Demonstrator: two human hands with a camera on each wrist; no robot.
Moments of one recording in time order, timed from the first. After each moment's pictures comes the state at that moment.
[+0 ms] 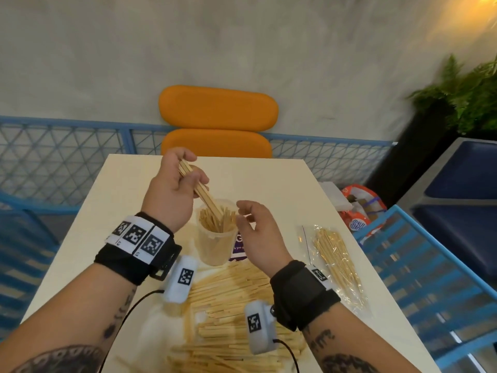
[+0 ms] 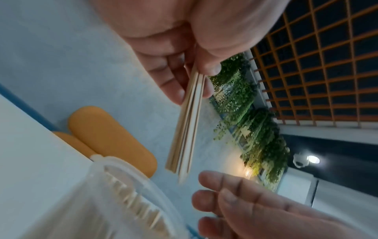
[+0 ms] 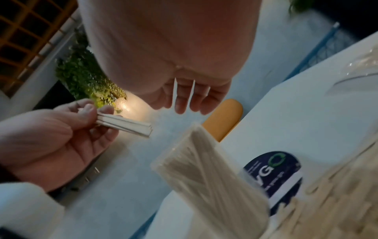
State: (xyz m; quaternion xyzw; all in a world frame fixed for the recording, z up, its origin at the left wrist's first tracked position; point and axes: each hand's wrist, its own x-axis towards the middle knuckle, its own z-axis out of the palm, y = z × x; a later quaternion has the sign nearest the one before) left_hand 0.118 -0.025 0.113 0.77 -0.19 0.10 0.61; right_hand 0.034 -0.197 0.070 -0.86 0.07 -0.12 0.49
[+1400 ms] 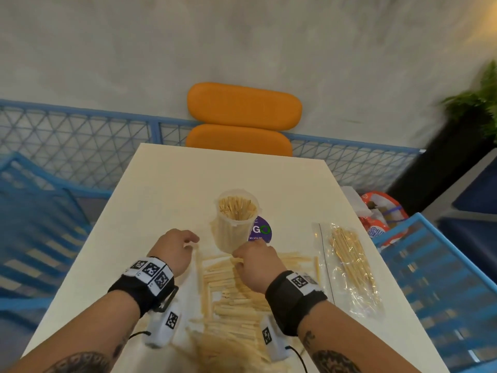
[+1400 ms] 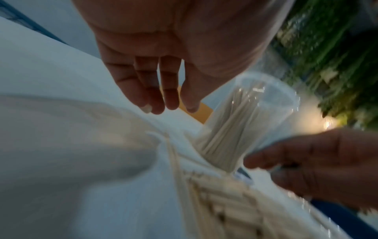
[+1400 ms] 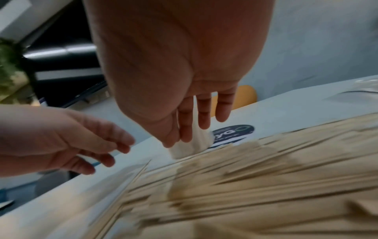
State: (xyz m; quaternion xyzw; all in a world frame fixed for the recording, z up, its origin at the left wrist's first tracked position) left_hand 0.080 0.037 -0.012 0.95 -0.06 -0.12 0.29; right_hand 0.014 -0.173 0.003 -0.99 -0.05 0.10 0.09
